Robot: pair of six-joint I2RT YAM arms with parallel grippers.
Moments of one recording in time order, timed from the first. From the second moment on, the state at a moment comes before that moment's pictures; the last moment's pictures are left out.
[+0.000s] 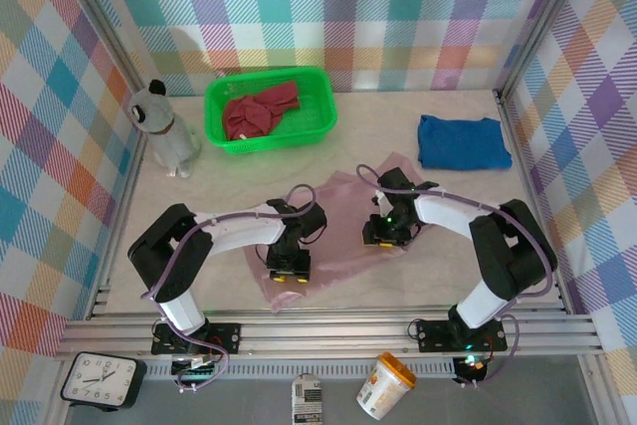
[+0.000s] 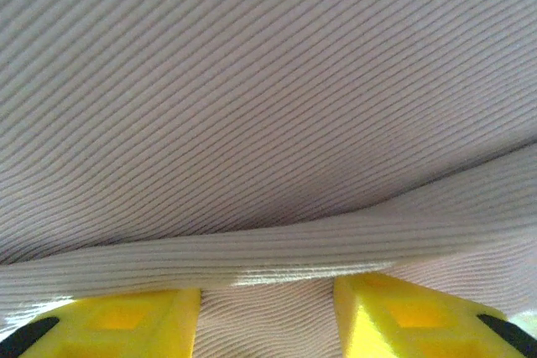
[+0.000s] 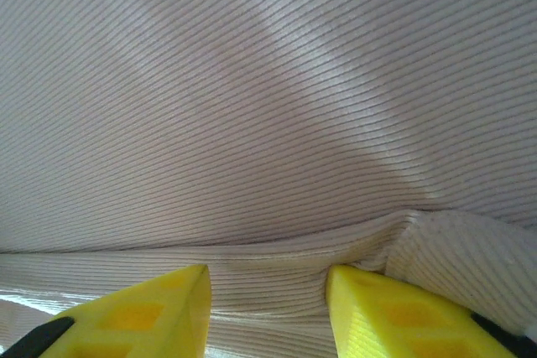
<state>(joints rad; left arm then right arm) -0.88 1.71 1.00 -0.92 0.18 -0.78 0.48 1.60 0.84 -0.65 -0.32 0.42</state>
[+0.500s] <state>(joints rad) -0.55 1.58 1.13 -1.06 0.07 -0.63 0.46 1.51 1.03 -0.61 -0.31 0.28</state>
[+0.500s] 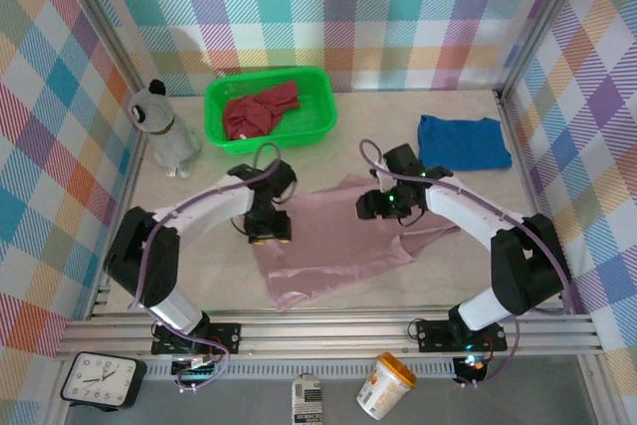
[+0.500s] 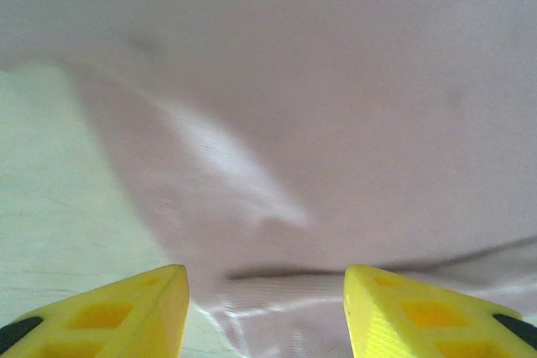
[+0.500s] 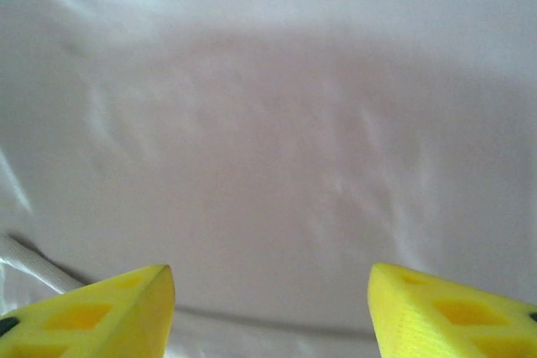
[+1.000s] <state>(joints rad) -0.15 1.59 1.02 -0.84 0.06 -0.57 0.42 1.93 1.41 -0.50 -0.36 -0.03</state>
